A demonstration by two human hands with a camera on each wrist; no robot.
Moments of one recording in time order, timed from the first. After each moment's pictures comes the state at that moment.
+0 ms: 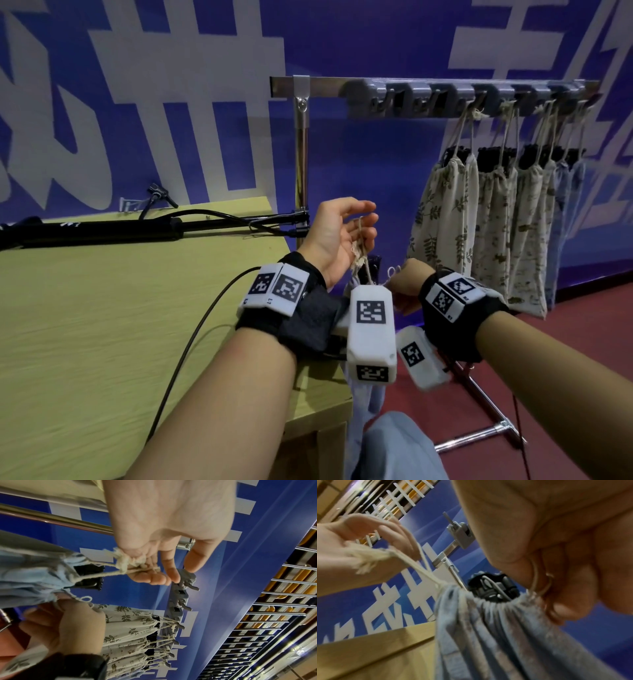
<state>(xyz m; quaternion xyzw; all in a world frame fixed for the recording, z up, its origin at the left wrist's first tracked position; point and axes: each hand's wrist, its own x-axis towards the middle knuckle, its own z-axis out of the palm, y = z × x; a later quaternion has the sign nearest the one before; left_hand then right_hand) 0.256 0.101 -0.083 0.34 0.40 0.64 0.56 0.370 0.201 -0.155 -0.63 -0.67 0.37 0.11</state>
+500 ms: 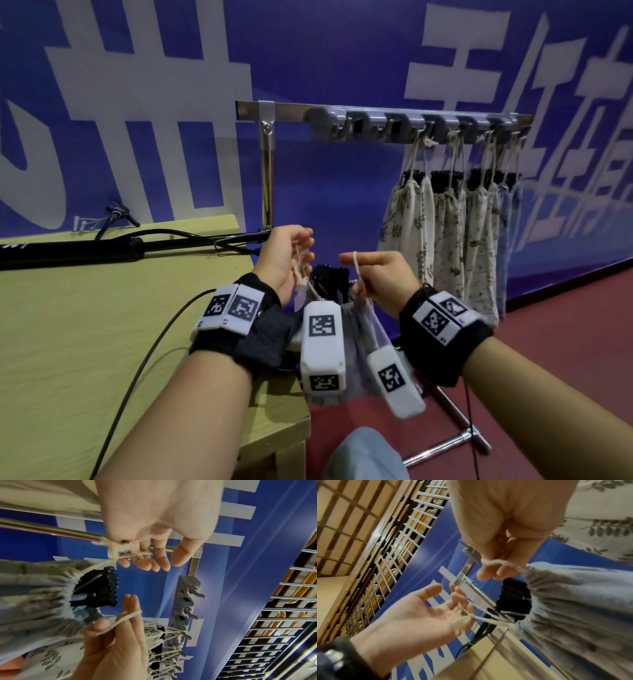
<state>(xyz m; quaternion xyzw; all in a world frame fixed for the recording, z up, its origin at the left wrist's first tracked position) 0.247 0.110 -0.091 0.31 0.48 0.66 0.48 0.383 0.164 -0.128 -0.41 -0.59 0.52 0.45</state>
